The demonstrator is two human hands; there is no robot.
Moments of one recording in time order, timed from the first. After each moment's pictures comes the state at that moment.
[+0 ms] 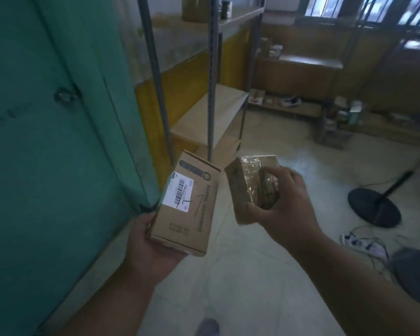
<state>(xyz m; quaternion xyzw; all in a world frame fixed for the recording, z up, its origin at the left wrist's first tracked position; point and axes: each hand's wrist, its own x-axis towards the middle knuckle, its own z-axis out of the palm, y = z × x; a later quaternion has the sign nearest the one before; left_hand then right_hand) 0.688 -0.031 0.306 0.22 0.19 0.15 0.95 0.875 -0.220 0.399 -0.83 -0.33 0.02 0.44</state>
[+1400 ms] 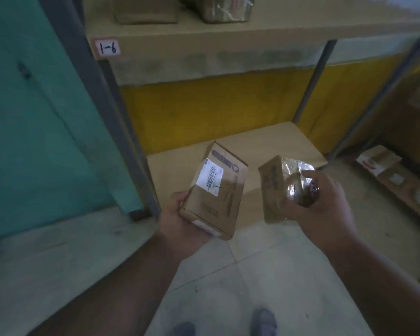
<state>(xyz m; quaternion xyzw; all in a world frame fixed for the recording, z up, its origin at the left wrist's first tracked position) 1.391 0.152 0.301 0.11 0.25 0.39 0.88 1.649 0.110 0.375 -0.76 -0.52 0.18 0.36</state>
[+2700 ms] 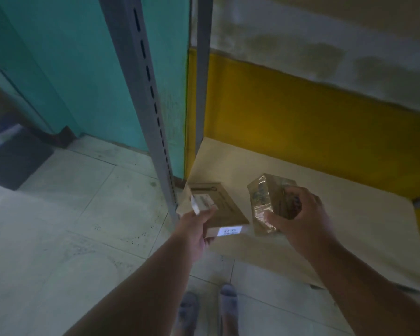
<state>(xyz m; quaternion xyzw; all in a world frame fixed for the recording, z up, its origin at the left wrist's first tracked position) 1.443 0.238 0.206 -0.12 0.54 0.58 0.60 1.635 0.349 0.276 -0.57 -0.76 0.27 0.17</state>
